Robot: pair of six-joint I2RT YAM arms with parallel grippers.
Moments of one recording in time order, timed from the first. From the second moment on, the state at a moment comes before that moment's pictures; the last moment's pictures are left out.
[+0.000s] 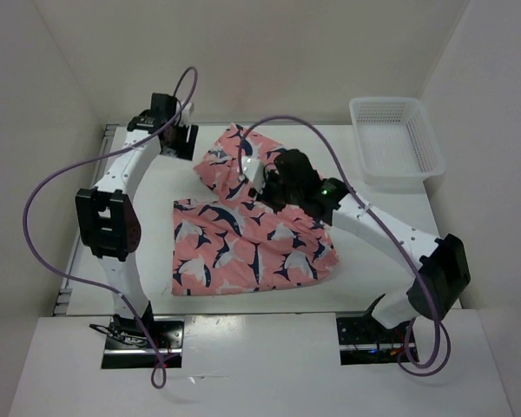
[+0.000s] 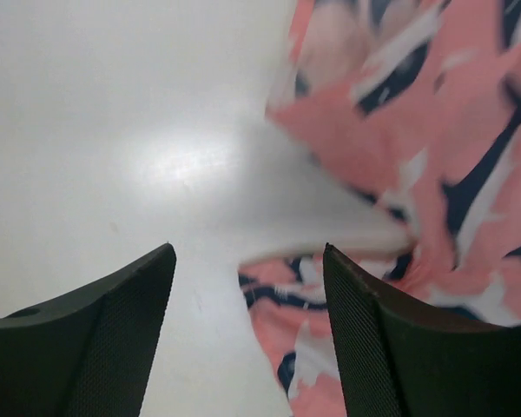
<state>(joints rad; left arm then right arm) -0.11 1.95 1.79 -0.80 -0.02 0.07 0.76 1.46 1.24 -0.43 -0.13 -0.54</state>
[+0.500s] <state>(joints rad) -0.20 2.55 2.44 -0.86 0.04 0.07 0.33 1.94 1.37 -0.27 -0.04 -0.19</state>
